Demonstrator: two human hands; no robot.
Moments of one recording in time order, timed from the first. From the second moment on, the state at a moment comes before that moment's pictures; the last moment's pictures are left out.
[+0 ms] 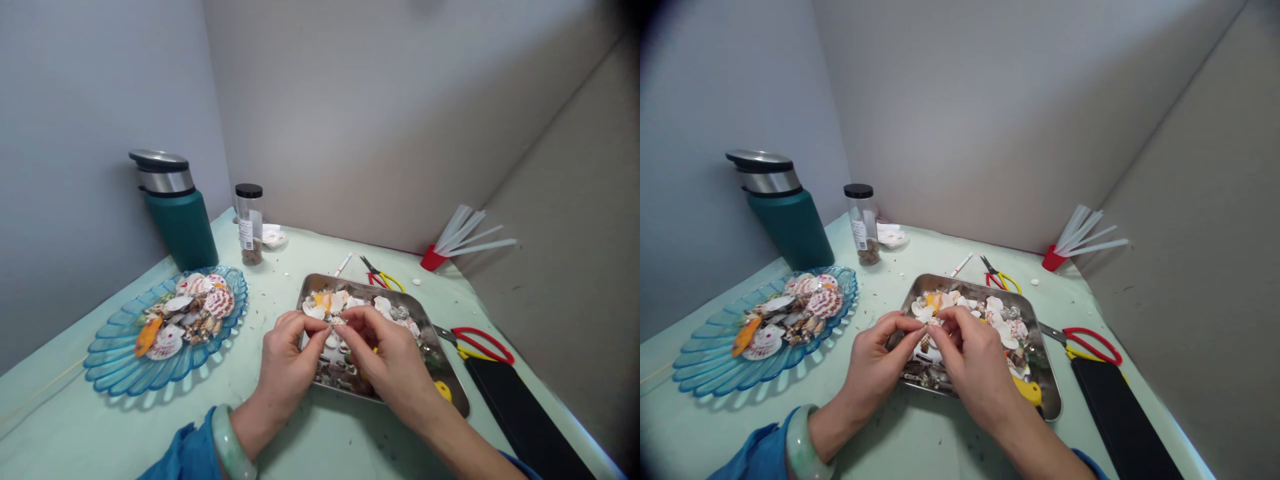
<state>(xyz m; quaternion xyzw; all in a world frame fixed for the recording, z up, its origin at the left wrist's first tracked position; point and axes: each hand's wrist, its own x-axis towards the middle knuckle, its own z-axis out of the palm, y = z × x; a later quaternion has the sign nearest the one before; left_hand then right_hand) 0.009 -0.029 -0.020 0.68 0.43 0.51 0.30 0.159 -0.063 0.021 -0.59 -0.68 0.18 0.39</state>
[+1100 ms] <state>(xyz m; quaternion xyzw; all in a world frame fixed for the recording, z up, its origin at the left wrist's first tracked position) 0.005 -0.025 -0.014 0.62 0.45 0.51 0.40 0.172 -0.057 0.028 -0.57 -0.72 0.17 0.37</state>
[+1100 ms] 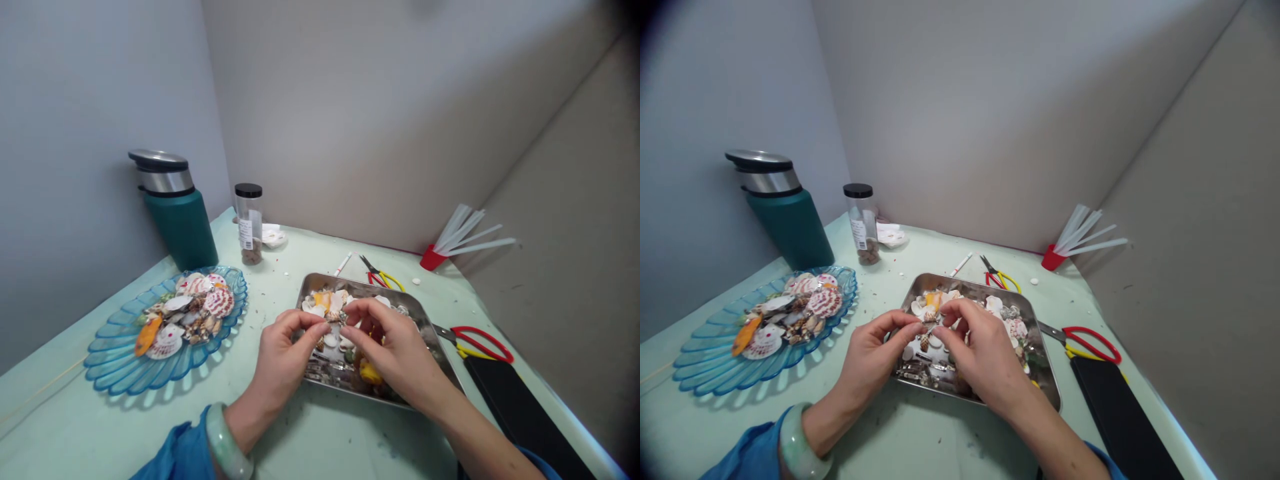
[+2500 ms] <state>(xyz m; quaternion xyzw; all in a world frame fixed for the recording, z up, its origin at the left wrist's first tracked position) 0.004 -0.024 -0.015 0.63 0.43 0.50 0.41 0.167 -0.056 0.016 -0.54 -0.72 0.18 0.40</state>
